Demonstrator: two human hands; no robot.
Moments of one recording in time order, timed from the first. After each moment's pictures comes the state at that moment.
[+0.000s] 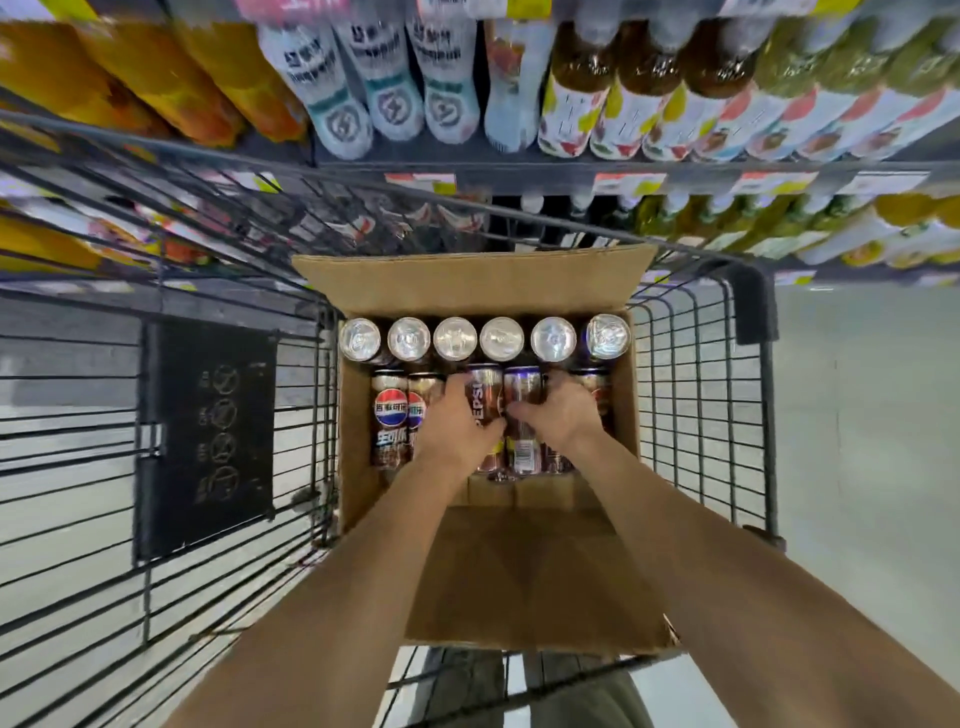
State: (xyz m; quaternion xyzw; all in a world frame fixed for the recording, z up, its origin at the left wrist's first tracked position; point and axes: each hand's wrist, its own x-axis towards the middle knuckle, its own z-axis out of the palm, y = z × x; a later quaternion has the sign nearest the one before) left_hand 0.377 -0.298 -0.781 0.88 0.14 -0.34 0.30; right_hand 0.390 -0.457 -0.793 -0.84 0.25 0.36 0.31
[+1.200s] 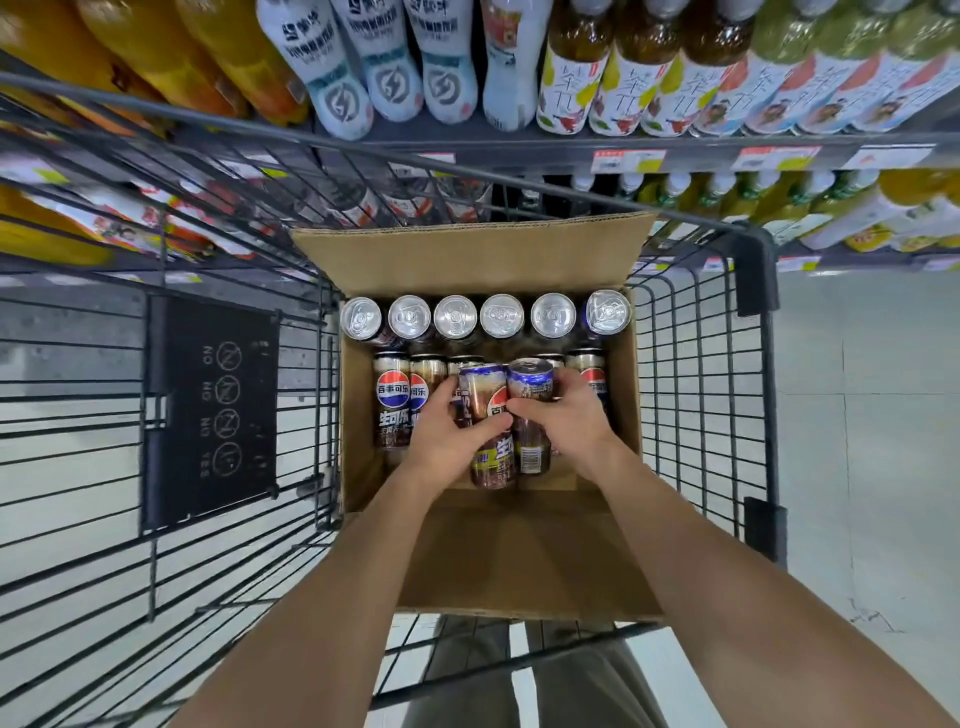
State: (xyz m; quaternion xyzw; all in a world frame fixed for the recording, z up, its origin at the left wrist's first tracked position) left_hand 0.341 -0.280 -0.766 0.72 0.25 -0.34 0.55; right_hand 0.347 -0.461 -0.777 -0.70 0.32 0.28 0.58
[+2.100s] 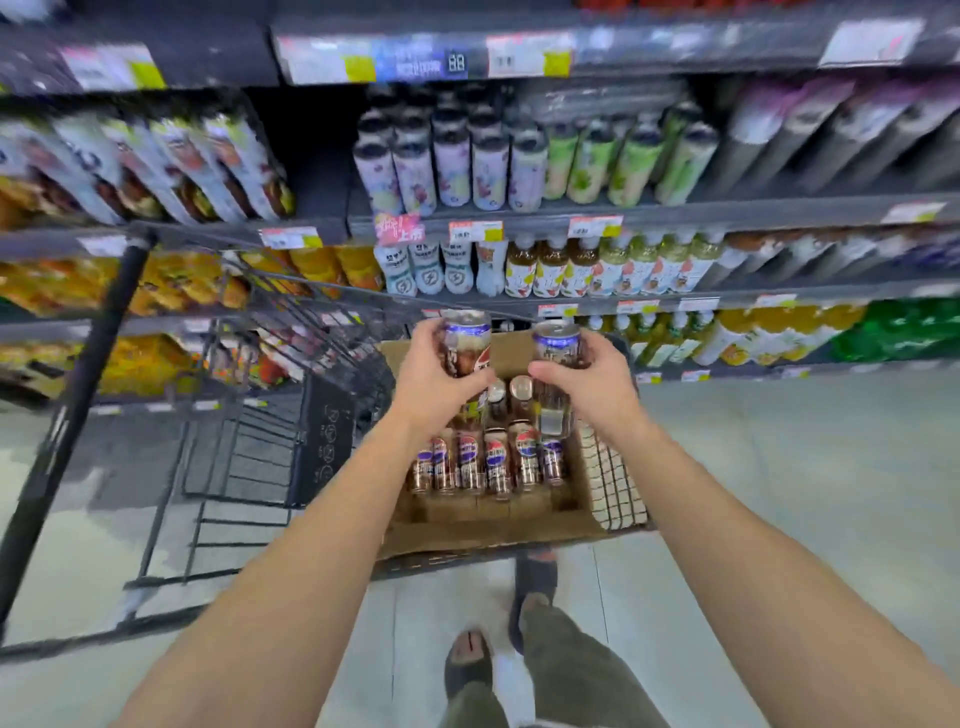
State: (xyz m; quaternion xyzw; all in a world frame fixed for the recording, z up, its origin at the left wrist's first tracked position) left_hand 0.342 -0.258 -0.473 0.85 0.04 -0.10 0.52; right_hand 0.315 -0.477 -0.475 -0.80 0.18 0.06 0.58
